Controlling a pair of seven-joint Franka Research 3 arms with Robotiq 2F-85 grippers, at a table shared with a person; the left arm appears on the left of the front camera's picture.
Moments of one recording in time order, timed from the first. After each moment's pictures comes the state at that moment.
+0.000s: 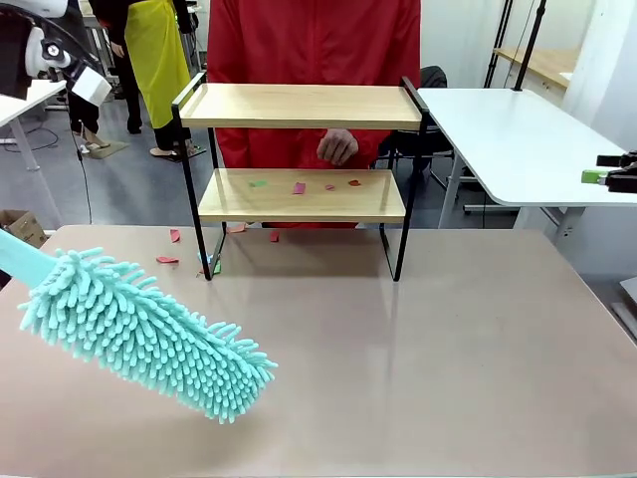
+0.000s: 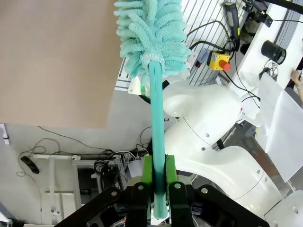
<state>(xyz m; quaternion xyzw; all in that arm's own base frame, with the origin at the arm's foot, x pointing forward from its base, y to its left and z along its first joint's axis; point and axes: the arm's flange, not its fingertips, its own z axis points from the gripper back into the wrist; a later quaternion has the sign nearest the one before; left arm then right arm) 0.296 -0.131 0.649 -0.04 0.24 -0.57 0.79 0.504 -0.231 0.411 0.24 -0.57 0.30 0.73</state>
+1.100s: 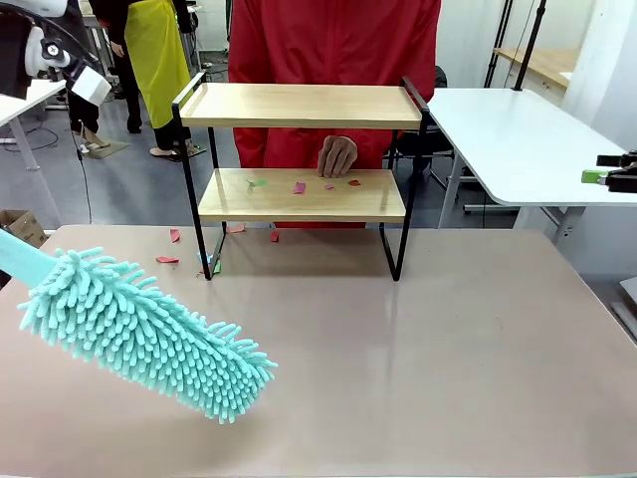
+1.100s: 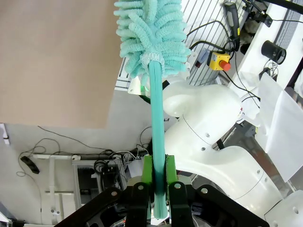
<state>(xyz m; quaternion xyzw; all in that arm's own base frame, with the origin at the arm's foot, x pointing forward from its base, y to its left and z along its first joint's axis) 0.296 -0.131 0.649 -0.04 0.24 -0.57 0.79 0.504 -0.231 0.411 0.24 -0.57 0.30 0.73</state>
